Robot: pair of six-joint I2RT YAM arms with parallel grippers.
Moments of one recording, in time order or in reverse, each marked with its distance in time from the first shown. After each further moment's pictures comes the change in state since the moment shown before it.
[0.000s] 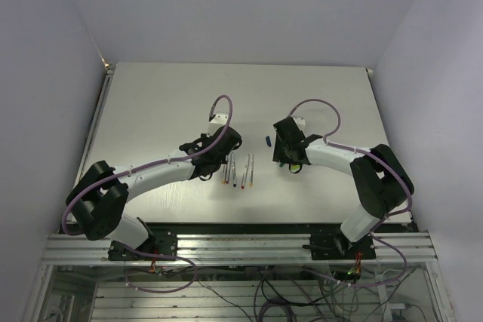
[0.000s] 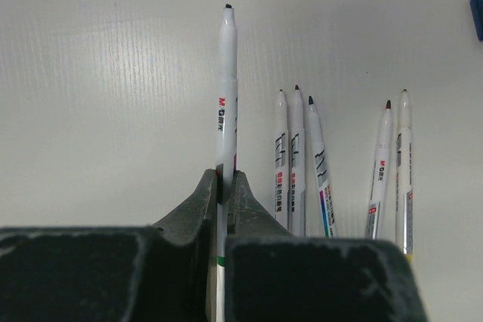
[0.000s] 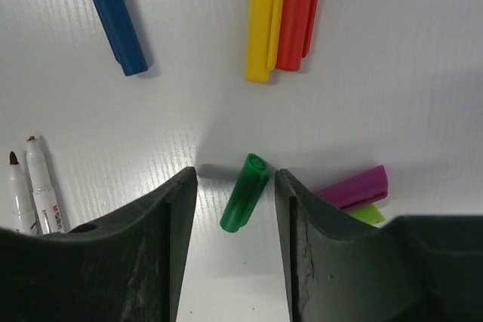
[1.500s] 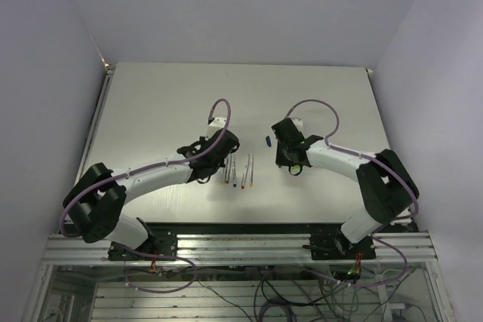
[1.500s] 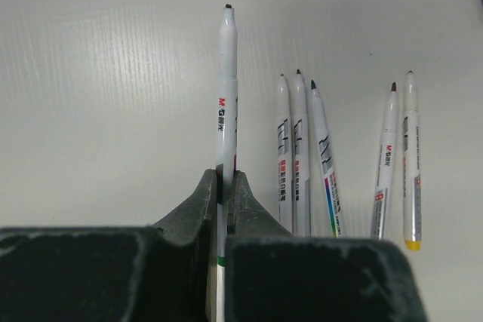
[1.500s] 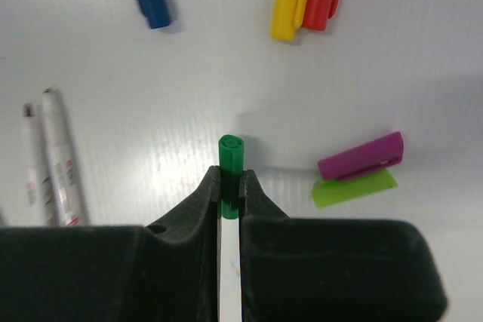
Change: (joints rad) left arm 0.000 -0.024 -0.048 0.017 0.020 0.007; right arm 0.042 -0.024 0.009 -0.063 -0.001 -0.002
